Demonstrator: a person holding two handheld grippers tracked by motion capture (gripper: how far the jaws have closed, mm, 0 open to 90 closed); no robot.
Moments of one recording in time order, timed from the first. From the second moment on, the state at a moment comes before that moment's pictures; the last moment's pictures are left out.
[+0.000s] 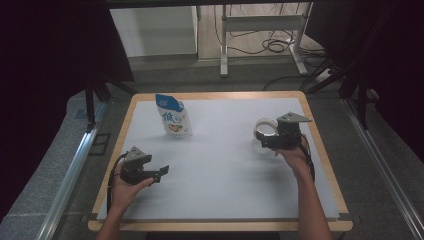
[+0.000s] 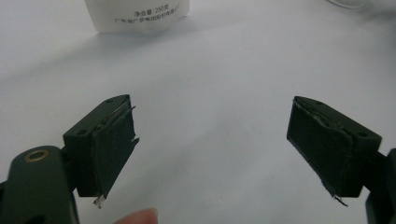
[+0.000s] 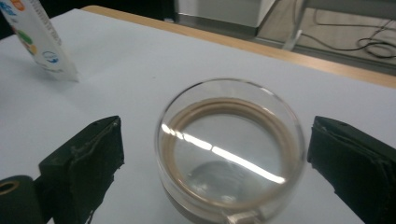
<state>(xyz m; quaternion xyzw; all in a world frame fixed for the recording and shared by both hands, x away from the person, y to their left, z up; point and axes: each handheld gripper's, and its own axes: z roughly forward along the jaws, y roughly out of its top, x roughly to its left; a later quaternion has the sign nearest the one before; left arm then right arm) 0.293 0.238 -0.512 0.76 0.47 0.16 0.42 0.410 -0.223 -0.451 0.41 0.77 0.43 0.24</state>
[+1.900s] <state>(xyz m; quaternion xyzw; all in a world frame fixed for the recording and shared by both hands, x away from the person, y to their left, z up) 0.277 0.234 -0.515 0.76 0.47 0.16 0.41 0.332 -0.215 -0.495 0.33 0.81 0.45 0.18</state>
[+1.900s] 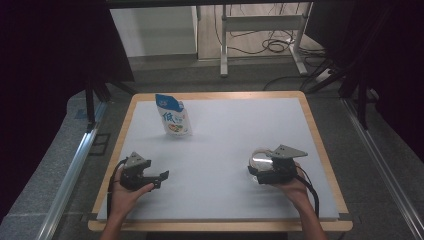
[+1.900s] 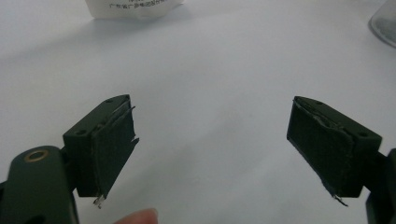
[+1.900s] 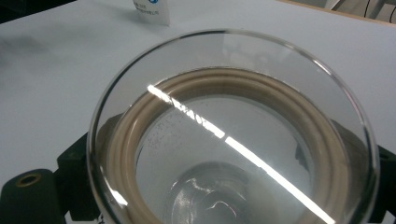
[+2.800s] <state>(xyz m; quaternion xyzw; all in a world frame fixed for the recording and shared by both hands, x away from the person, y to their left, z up) 0.278 0.206 -0.505 0.77 0.44 0.16 0.43 0.278 -0.278 -0.444 0.36 0.75 0.50 0.25</state>
